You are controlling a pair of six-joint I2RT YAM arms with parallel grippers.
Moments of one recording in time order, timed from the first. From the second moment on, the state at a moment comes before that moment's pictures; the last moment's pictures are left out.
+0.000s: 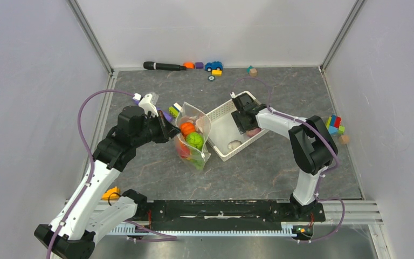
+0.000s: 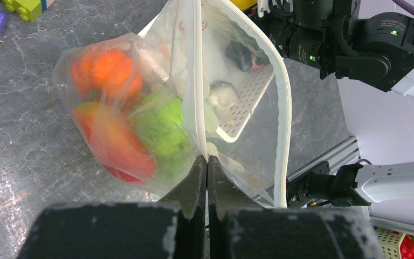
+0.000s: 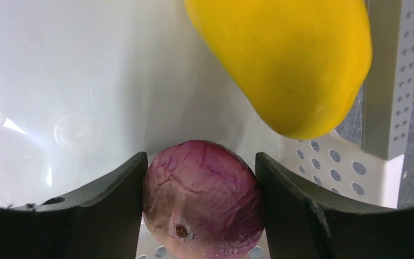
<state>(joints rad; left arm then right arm) -0.44 0.86 0.99 -0.63 0.21 -0.57 0.53 1.85 1.20 -0.43 0.38 0.03</state>
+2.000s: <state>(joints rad) -0.44 0.85 0.99 -0.63 0.22 -0.57 0.90 1.51 1.28 -0.10 -0.38 -0.27</state>
